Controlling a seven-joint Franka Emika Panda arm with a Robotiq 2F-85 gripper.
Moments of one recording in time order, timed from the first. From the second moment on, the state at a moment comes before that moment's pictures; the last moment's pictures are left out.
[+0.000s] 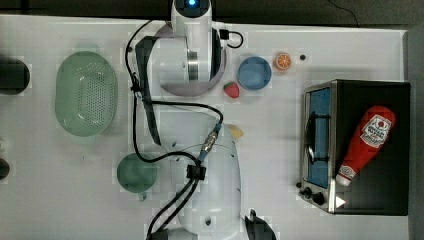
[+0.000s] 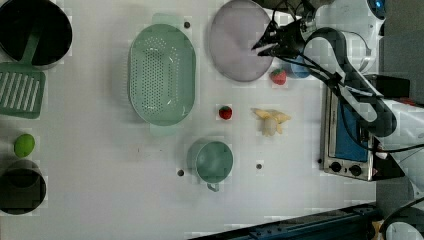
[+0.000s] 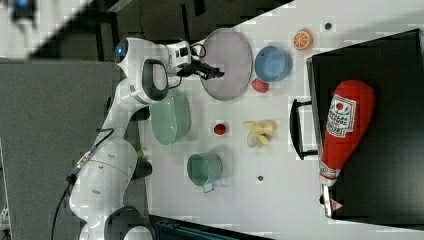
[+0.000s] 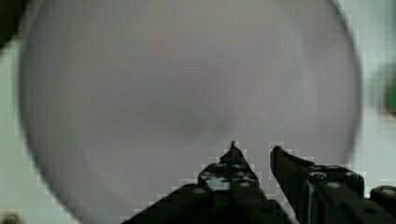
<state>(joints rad) 0.04 0.89 0.08 -1.33 -0.01 0.59 -0.02</state>
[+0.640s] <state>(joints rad) 0.05 0.84 0.09 -1.33 0.00 0.63 -0.02</state>
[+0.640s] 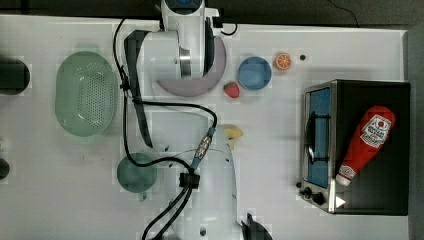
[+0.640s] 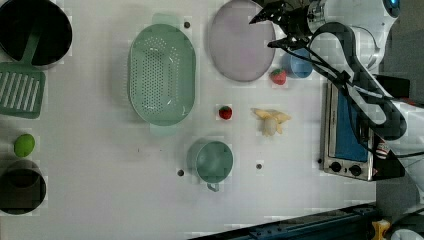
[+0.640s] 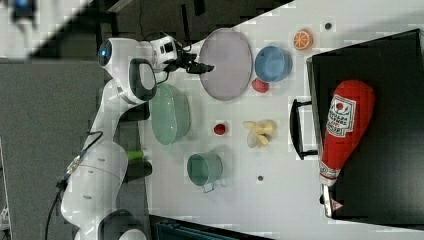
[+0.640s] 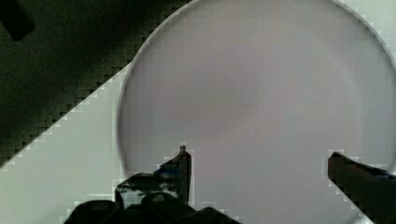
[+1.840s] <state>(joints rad) 0.03 -0.25 -0.08 -1.87 -0.02 0.16 0.02</state>
